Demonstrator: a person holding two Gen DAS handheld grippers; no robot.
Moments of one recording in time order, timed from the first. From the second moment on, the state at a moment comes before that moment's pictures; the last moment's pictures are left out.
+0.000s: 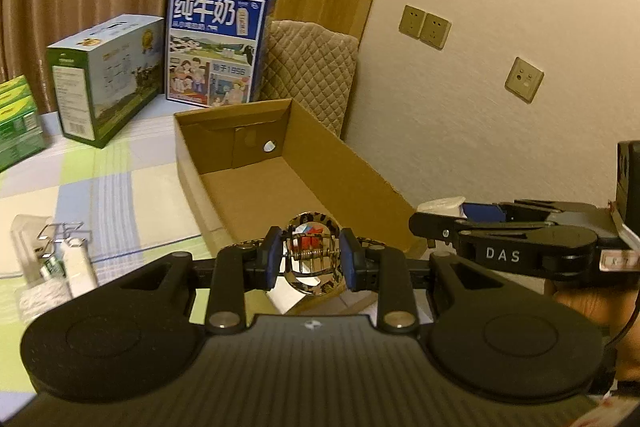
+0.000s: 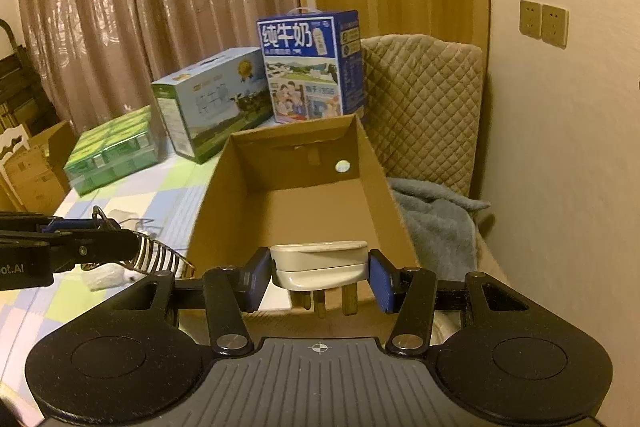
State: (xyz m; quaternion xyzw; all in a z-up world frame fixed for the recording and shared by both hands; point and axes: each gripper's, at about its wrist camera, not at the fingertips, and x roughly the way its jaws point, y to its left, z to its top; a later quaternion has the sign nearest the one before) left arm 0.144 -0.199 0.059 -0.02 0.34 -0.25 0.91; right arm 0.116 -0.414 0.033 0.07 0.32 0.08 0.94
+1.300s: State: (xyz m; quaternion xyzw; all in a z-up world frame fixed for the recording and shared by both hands) left arm 0.212 -0.243 -0.006 0.03 0.40 -0.28 0.87; right arm 0.181 -0.434 -0.011 0.09 0.36 0.08 0.92
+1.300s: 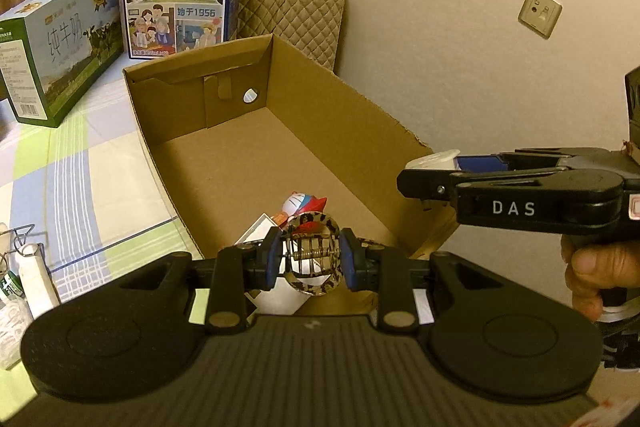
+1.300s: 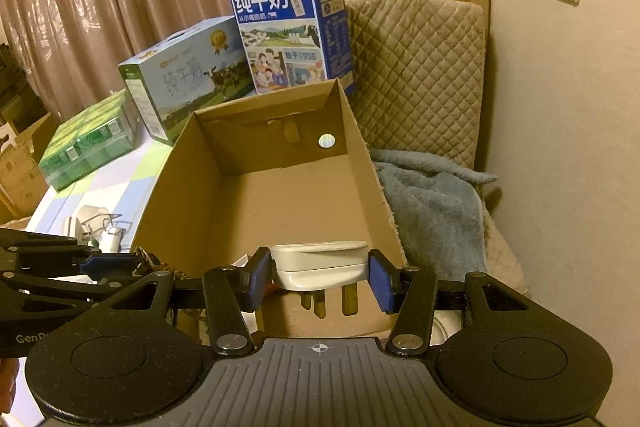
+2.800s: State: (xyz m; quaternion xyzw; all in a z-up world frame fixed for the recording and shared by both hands) left arm 0.201 -0.217 0.002 0.00 0.39 -0.23 0.89; right arm 0.188 -0.423 -0.023 0.08 0.38 0.08 0.92
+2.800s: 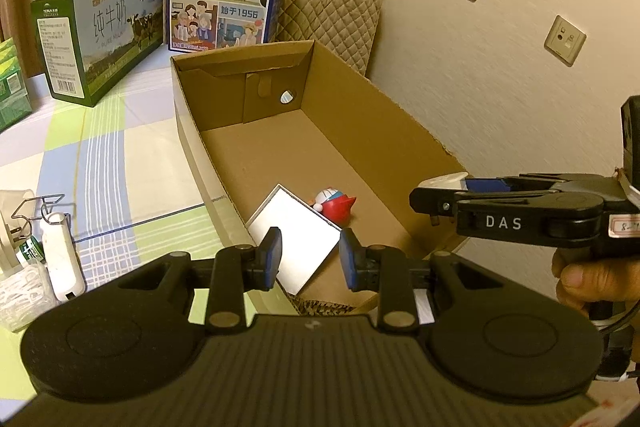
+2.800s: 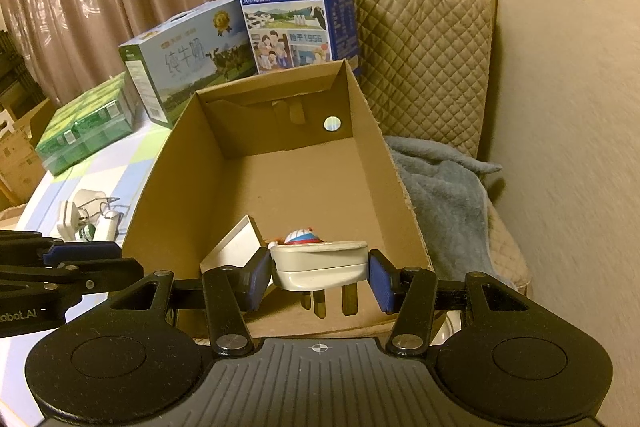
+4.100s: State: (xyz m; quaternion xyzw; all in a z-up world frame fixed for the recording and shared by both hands) left arm 0.126 -0.131 0.031 -0.03 0.36 -0.18 0.91; right arm 0.109 -0.360 0.010 0.09 0.36 0.11 0.92
